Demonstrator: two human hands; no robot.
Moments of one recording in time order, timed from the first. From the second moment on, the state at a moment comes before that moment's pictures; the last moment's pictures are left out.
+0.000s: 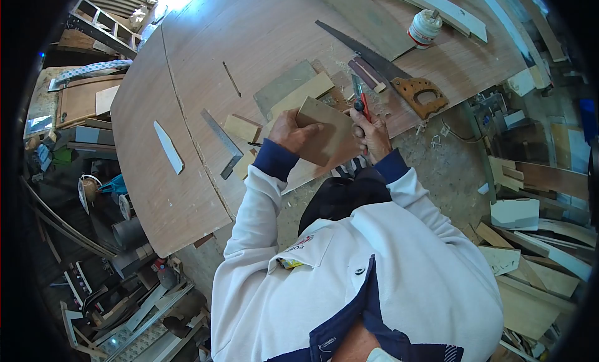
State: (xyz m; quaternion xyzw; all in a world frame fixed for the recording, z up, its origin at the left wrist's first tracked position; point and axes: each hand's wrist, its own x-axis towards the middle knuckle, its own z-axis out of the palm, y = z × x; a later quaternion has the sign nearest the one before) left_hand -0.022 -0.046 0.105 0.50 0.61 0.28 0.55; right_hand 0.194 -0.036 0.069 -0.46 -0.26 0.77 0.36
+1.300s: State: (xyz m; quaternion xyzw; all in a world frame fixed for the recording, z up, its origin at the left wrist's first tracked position) left_hand -0.011 -0.046 0.092 0.73 0.67 0.00 0.13; right_hand 0.172 -0.056 0.015 -0.59 -0.69 0.40 0.11
